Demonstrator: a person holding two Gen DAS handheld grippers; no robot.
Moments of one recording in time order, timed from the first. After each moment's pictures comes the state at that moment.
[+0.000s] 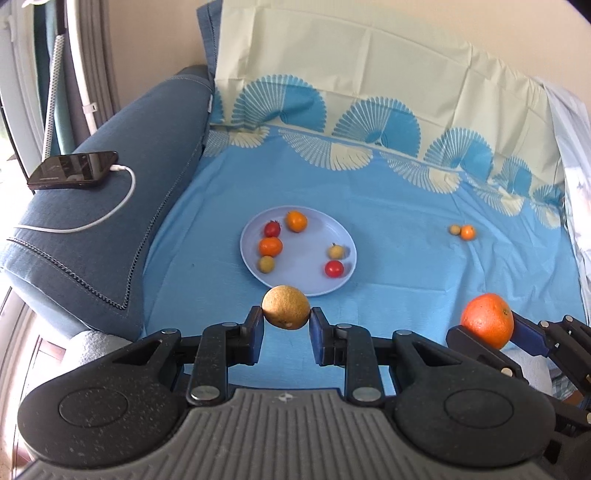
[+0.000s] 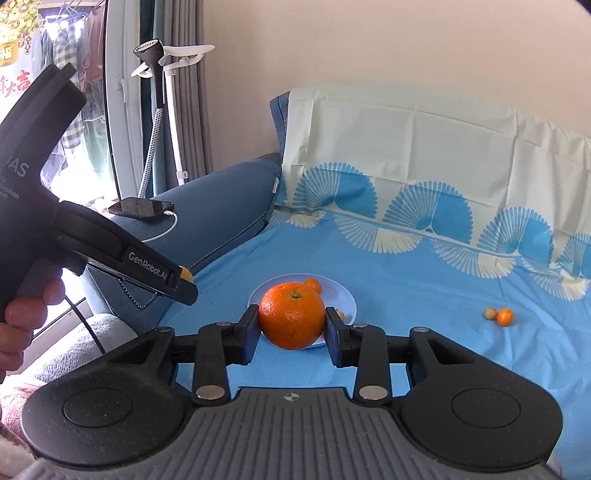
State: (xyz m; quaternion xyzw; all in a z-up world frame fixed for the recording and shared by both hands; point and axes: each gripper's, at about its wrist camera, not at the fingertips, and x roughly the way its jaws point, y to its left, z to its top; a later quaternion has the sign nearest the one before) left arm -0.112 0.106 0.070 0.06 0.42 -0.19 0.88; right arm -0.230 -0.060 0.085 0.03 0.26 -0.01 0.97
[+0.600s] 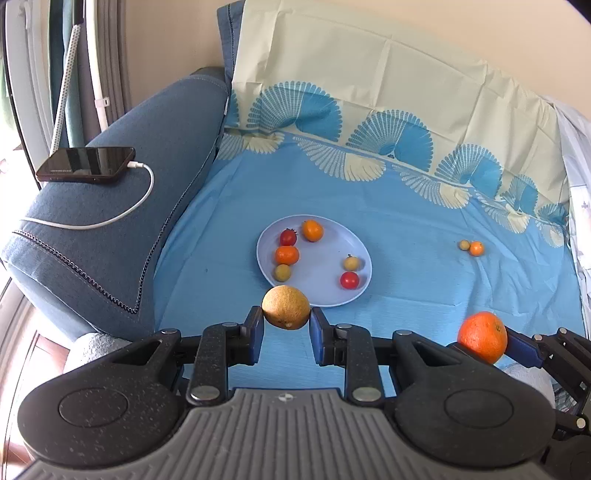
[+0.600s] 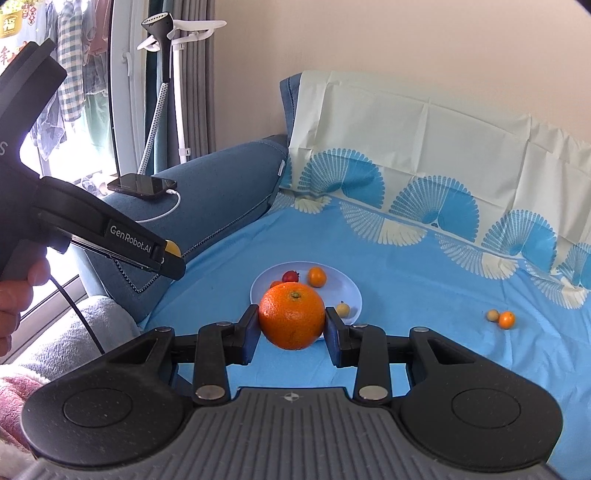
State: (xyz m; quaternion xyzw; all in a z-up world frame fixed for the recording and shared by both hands) left arm -0.093 0.127 0.063 0.04 0.42 -0.18 0.89; right arm -0.210 -0.036 0.079 0.00 0.29 -0.01 0.96
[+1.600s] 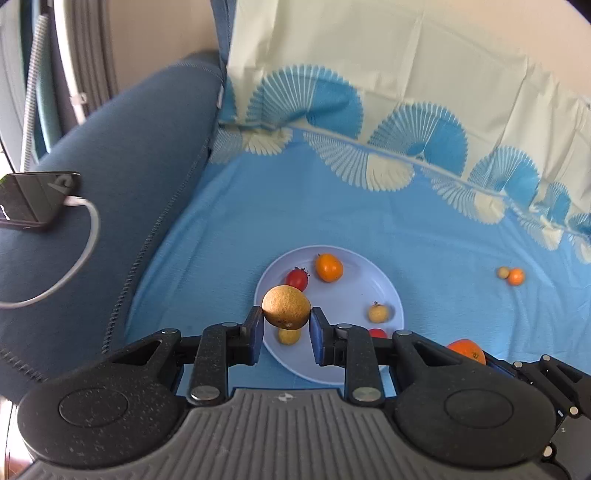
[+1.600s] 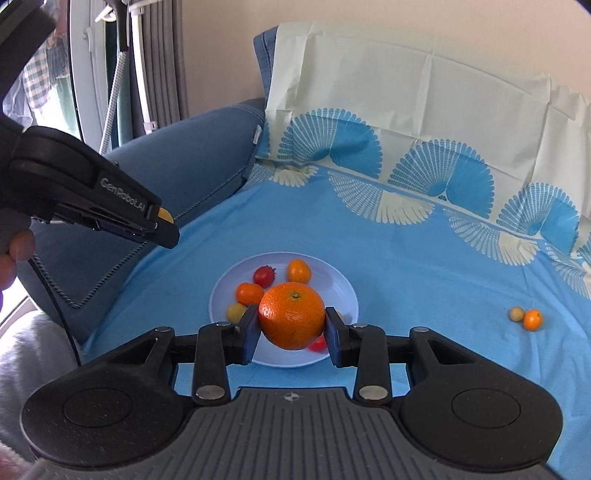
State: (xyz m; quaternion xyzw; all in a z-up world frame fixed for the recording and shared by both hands) left arm 0.044 0.062 0.016 0.06 0.45 -0.17 0.88; right arm -0.083 -0.070 0.021 0.02 0.35 -0.02 0.94
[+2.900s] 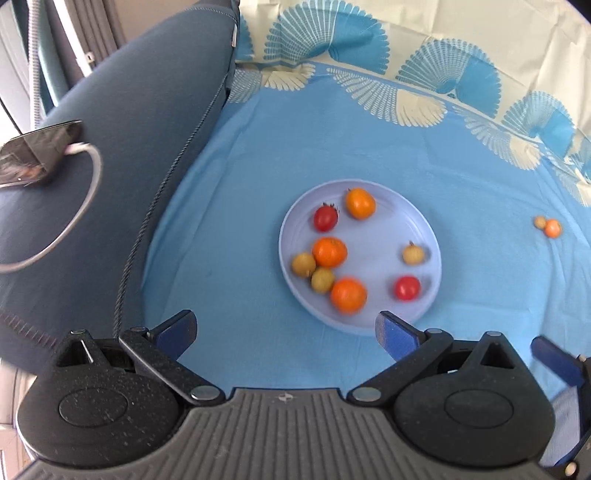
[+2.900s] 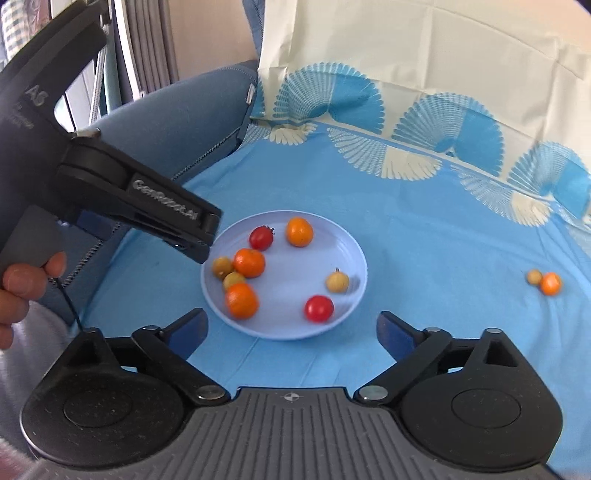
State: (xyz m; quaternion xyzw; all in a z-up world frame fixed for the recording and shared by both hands) left arm 0.032 0.067 -0.008 0.11 0.52 -0.12 0.84; right arm -0.090 -0.066 0.007 0.05 0.38 -0.03 0.92
